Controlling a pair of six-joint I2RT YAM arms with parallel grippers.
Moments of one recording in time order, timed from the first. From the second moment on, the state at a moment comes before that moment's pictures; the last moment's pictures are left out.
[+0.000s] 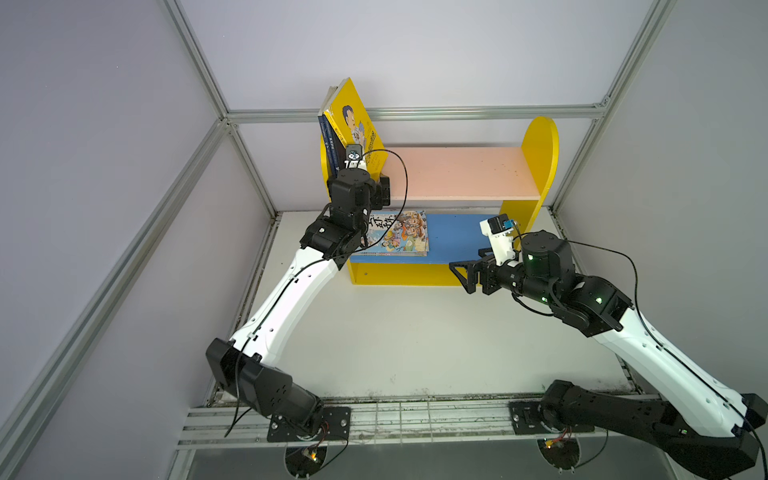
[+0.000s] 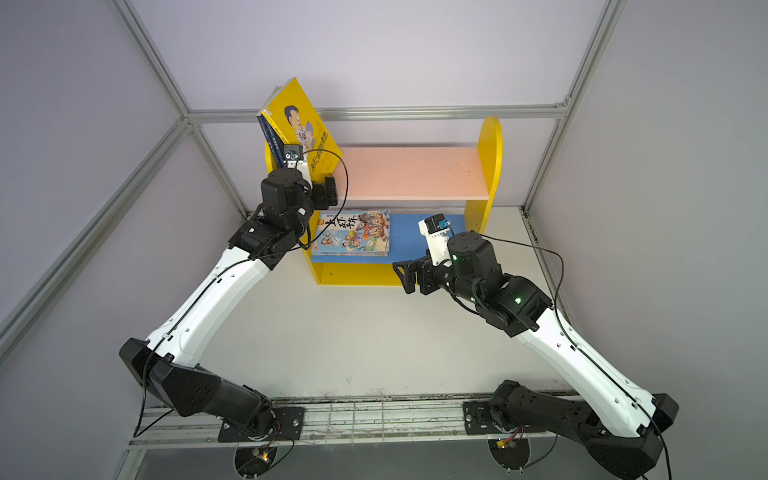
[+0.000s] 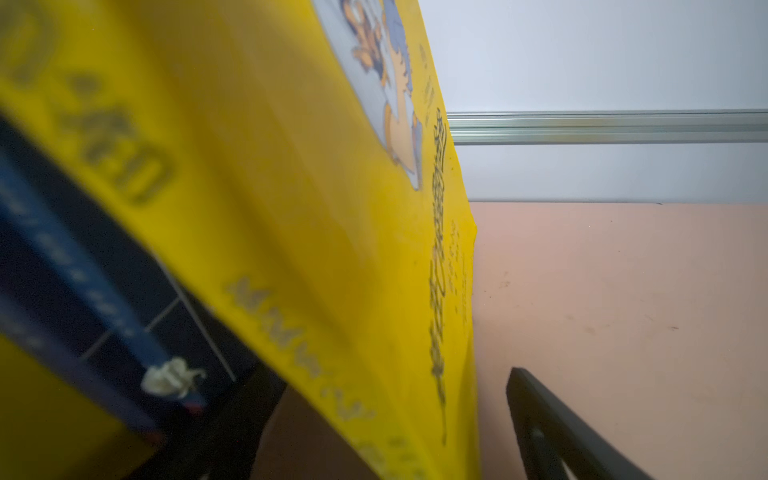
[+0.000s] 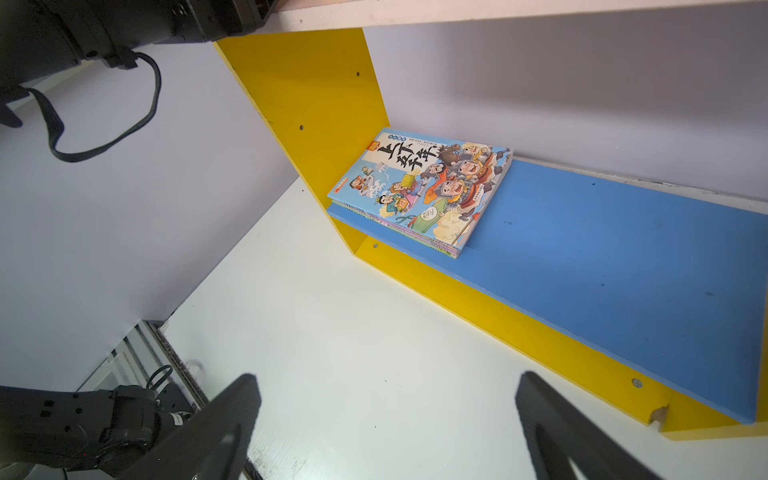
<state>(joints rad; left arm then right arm) -0.44 1.51 1.68 -0.36 -0.47 -0.10 0.73 1.06 1.28 -0.66 0.00 0.29</state>
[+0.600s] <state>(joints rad) -0.44 1.32 1.55 -0.44 -0.42 -0.25 0.73 1.07 1.30 -0.66 -0.02 0.29</state>
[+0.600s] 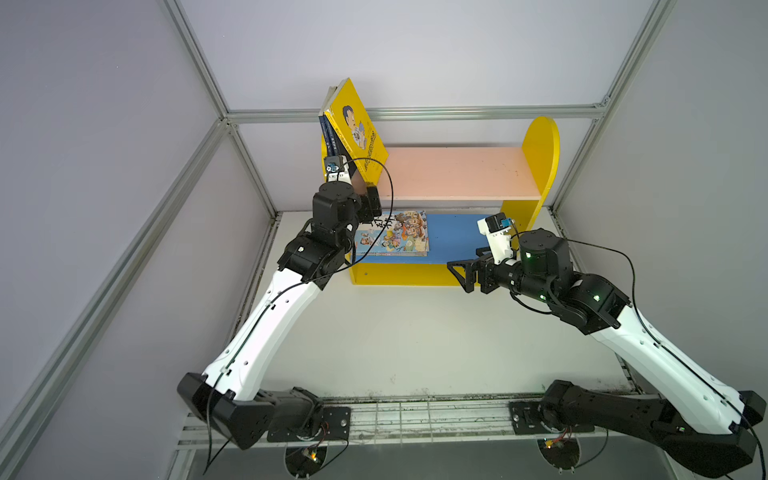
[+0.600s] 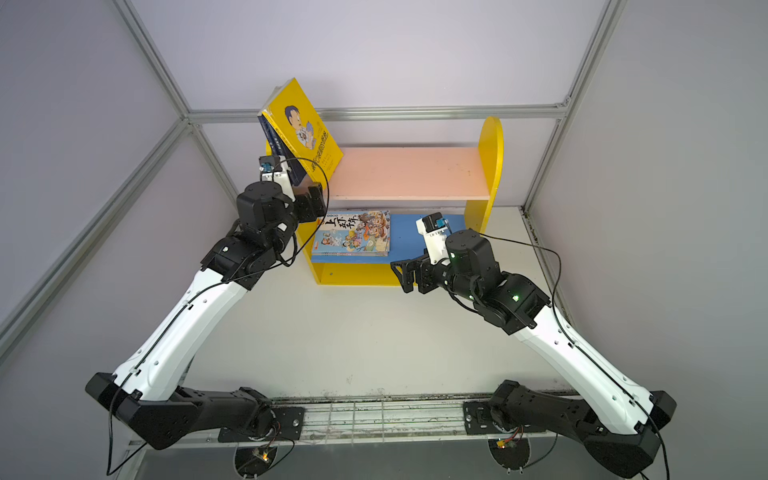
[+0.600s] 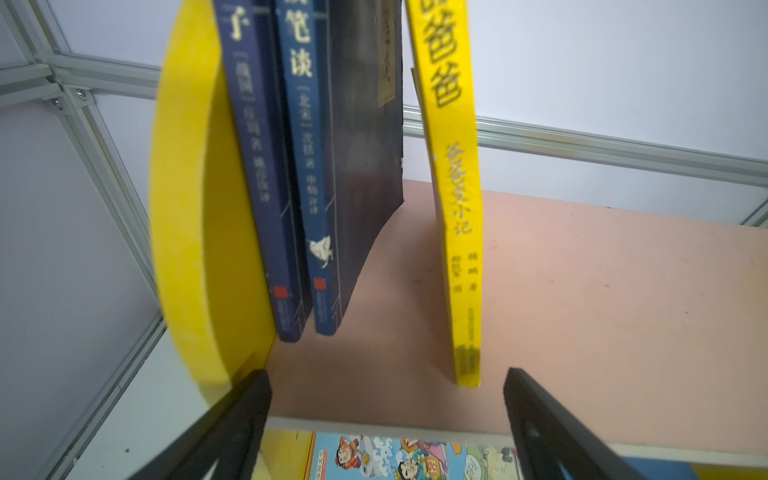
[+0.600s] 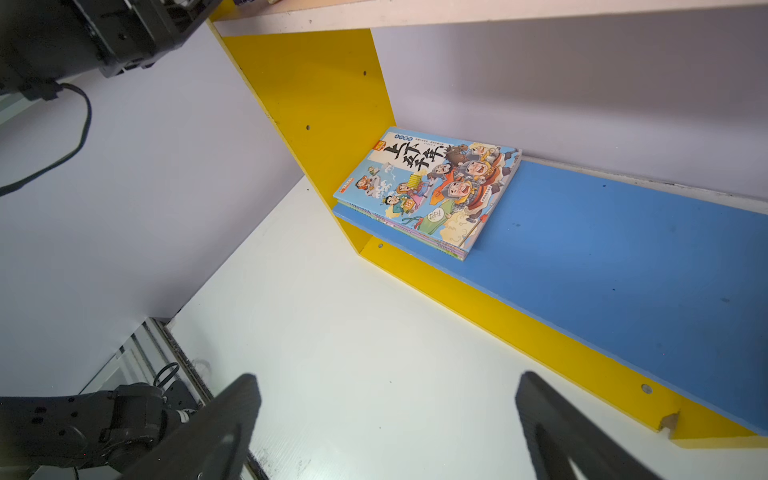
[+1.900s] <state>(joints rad) -0.61 1.99 2.59 -0.98 -0.16 -0.28 0.73 1.00 1.26 -0.64 -0.02 0.30</state>
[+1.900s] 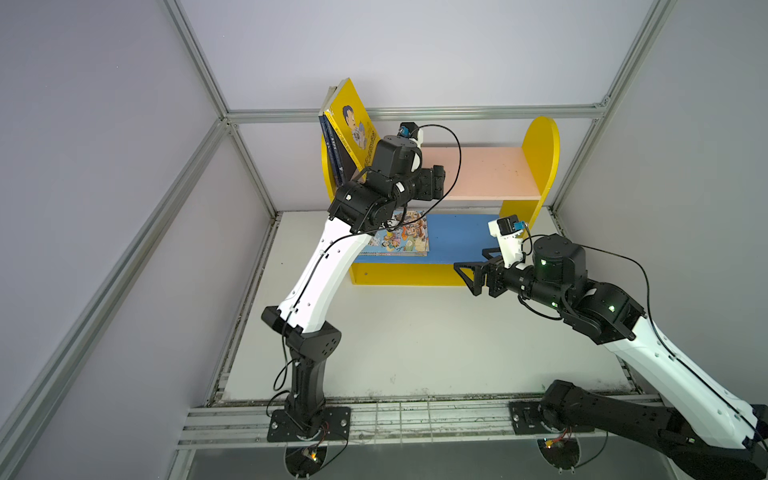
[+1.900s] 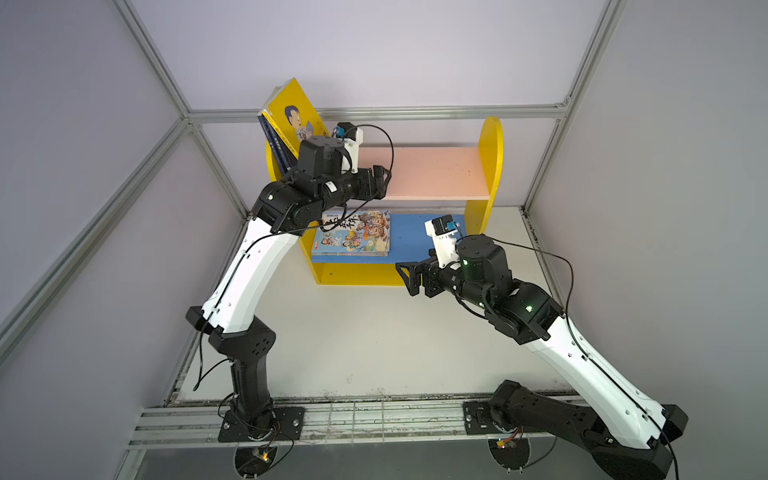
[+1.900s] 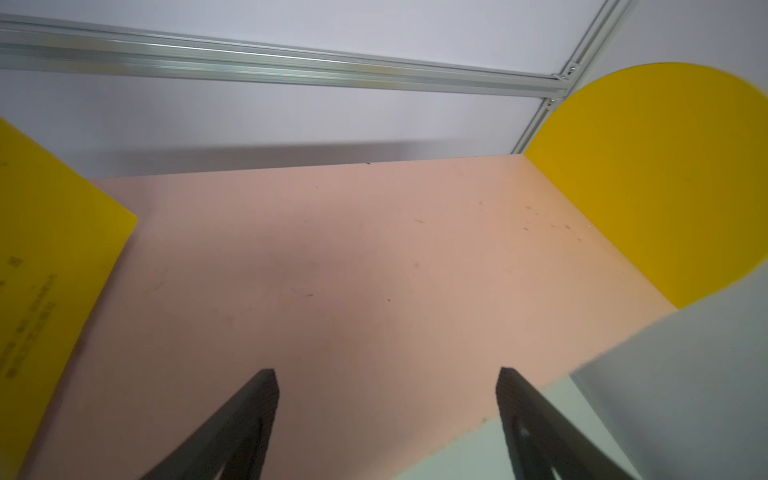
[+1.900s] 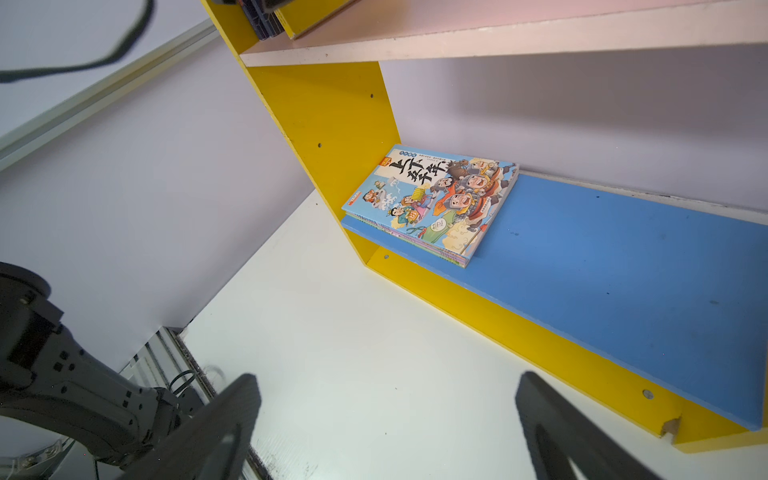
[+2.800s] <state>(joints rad) -0.50 2.09 2.53 -0.75 -0.33 -0.11 0.73 0.98 1.23 -0.64 -0.01 0.32</state>
